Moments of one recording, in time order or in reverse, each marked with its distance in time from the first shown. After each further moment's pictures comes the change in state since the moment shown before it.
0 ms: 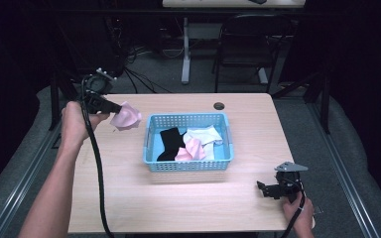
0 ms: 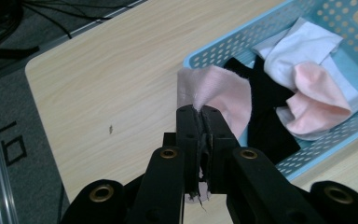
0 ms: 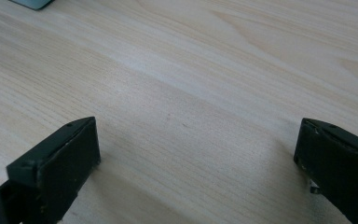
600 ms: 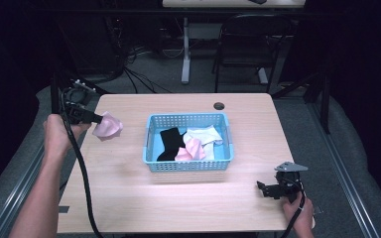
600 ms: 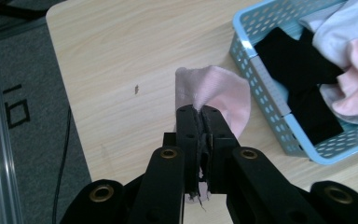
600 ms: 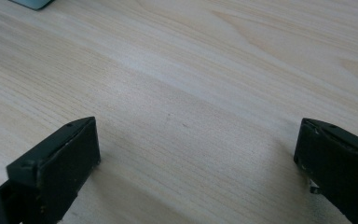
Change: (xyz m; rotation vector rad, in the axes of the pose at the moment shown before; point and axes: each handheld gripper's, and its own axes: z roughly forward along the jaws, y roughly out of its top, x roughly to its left) left arm 0.043 -0.046 0.013 0.054 0.036 -0.113; right arm 0.000 0.000 0.000 0.000 0.002 -0.001
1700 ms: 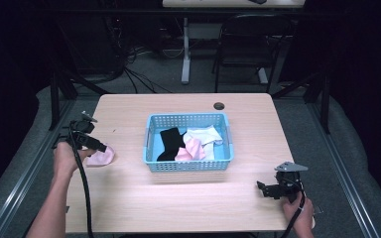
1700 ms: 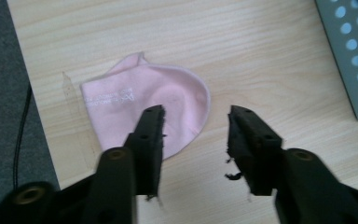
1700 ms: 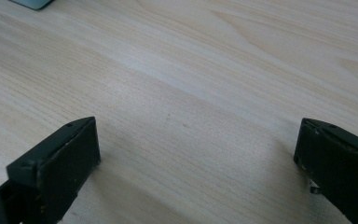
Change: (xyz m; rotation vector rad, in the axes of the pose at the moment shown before) left arm 0.026 -0.064 0.090 0.171 -0.045 -0.121; right arm 0.000 0.000 0.000 -0.001 -0.002 0.001
